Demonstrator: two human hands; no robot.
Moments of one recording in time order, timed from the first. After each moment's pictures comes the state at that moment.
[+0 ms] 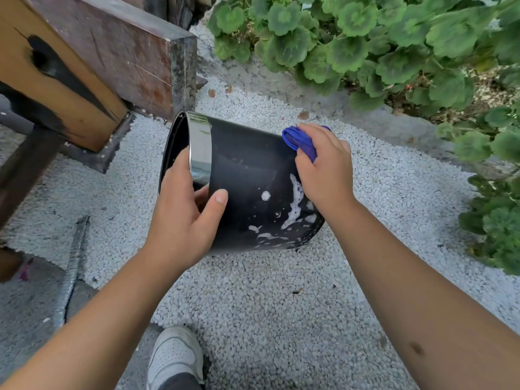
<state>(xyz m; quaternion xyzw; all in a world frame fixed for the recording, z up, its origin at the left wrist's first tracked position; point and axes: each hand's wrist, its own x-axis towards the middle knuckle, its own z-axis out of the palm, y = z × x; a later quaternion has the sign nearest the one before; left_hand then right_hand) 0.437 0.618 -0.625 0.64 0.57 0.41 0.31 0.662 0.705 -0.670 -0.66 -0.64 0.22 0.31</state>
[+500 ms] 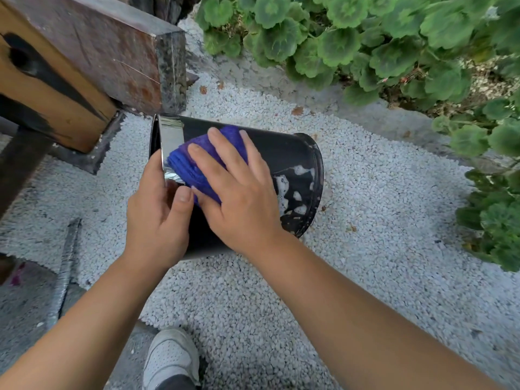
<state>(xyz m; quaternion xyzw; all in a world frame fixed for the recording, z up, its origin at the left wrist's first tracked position) 0.432 0.619 -0.623 0.63 0.61 0.41 0.24 0.569 0.646 -0.635 -0.52 -0.76 0.17 0.36</state>
